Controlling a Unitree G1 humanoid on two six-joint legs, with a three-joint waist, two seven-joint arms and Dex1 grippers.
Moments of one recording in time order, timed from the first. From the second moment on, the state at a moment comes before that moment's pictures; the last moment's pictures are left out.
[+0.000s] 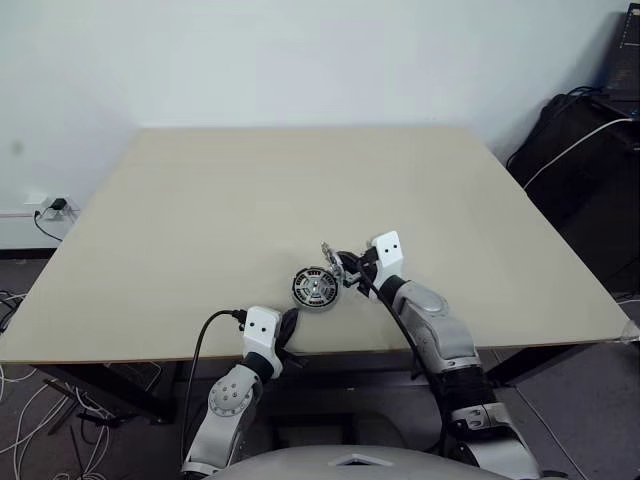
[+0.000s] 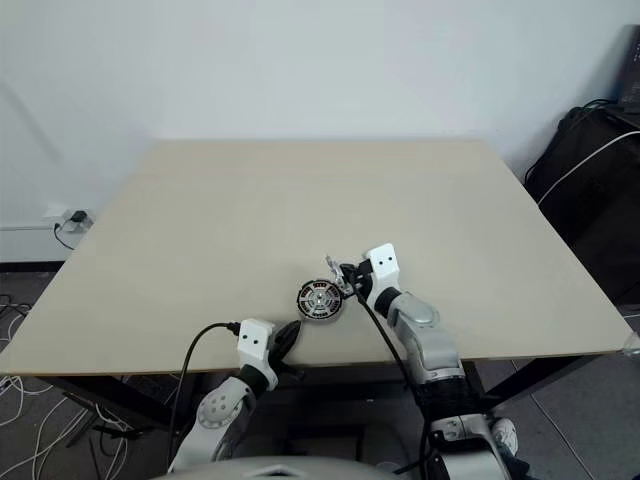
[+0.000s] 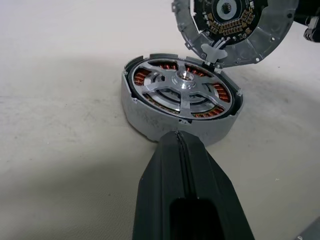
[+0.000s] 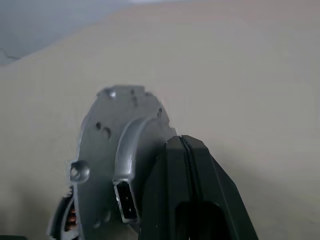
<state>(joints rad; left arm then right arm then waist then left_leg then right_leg) 0.26 0.02 -0.25 0.06 -0.06 -0.05 -0.31 -0.23 -0.12 0.08 0.17 0.20 0.31 0.52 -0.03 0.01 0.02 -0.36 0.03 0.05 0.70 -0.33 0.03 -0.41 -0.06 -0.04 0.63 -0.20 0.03</state>
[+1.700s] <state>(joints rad) 0.27 0.02 -0.25 0.06 -0.06 -0.06 -0.29 0.10 -0.27 0.19 -0.18 0.21 0.24 0.63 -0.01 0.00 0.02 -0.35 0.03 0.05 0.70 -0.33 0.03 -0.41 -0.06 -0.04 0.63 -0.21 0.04</state>
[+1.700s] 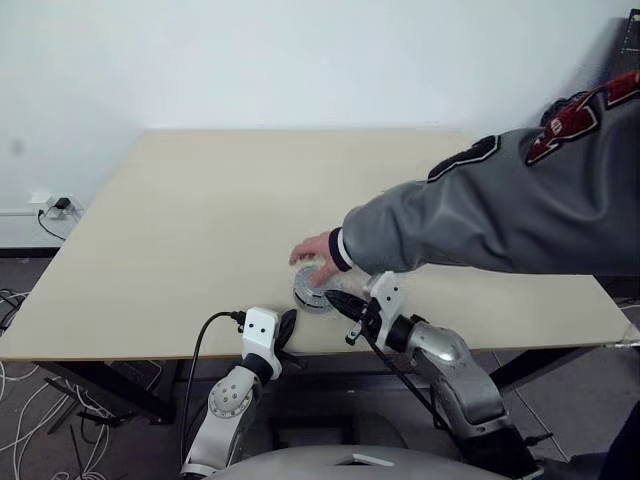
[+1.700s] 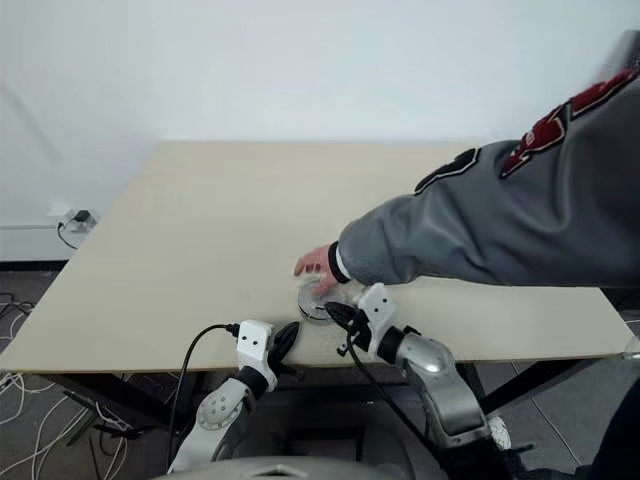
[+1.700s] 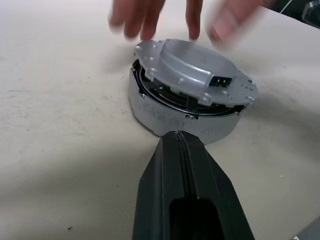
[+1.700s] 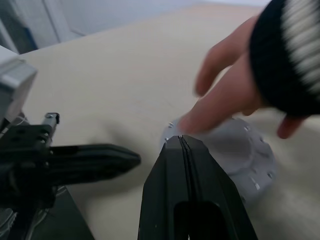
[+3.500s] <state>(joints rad) 0.26 0.01 -0.25 0.07 -0.06 -0.07 -0.30 0.15 -0.28 0.19 -0.28 0.26 0.35 0.58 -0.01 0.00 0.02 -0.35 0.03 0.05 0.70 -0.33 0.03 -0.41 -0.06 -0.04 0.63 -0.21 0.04</state>
